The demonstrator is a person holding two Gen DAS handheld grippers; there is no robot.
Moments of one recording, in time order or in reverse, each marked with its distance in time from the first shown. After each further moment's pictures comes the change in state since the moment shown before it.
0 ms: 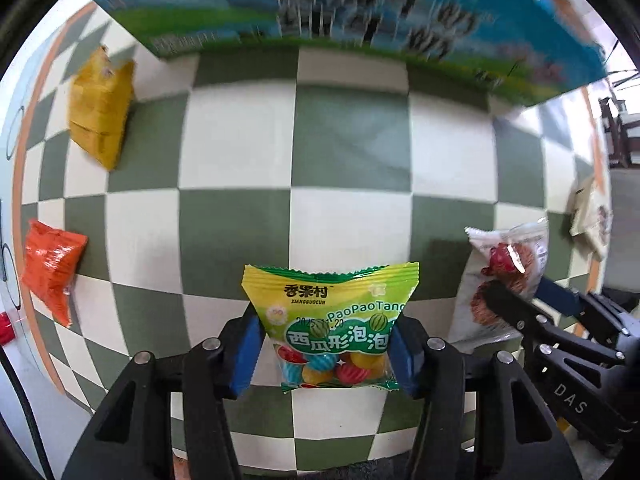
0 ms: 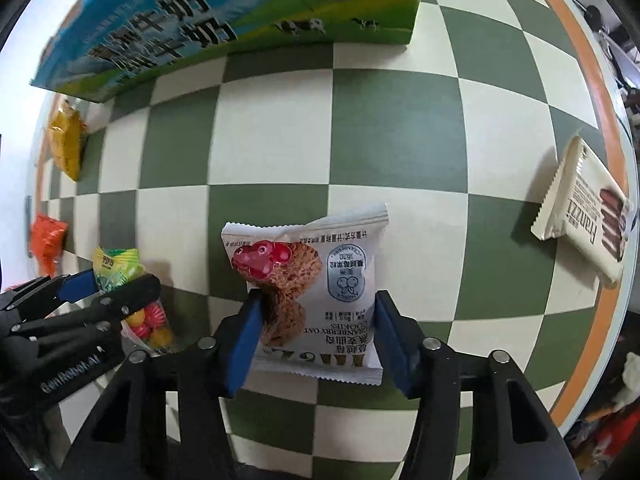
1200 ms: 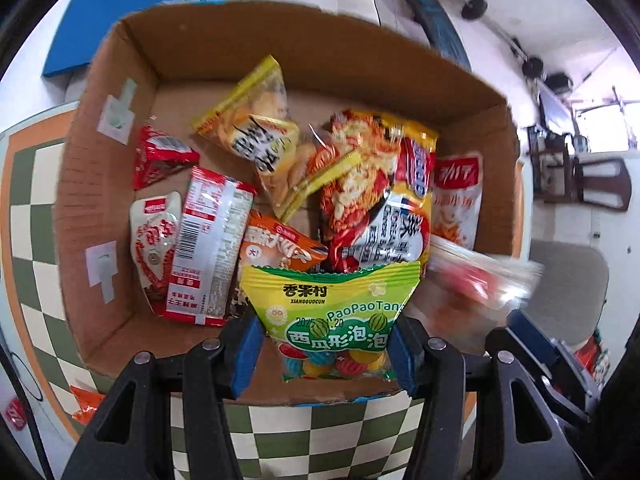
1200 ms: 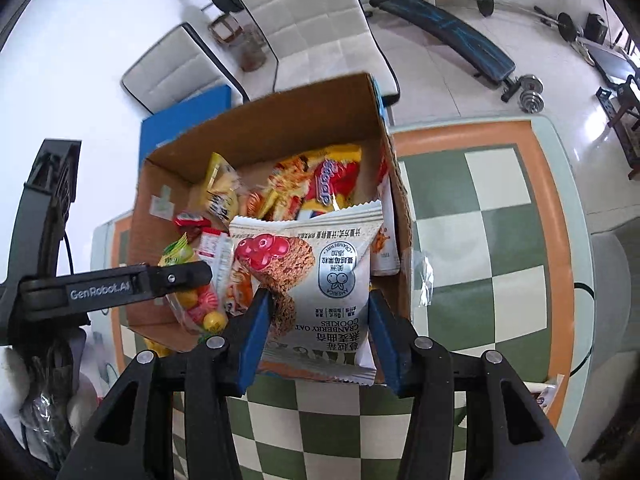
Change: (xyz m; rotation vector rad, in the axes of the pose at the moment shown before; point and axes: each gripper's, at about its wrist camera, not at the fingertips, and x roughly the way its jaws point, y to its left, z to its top) left arm -0.102 0.000 0.233 0.027 -0.002 -0.158; right arm -0.151 -0.022 0.171 0.119 -0.291 0.129
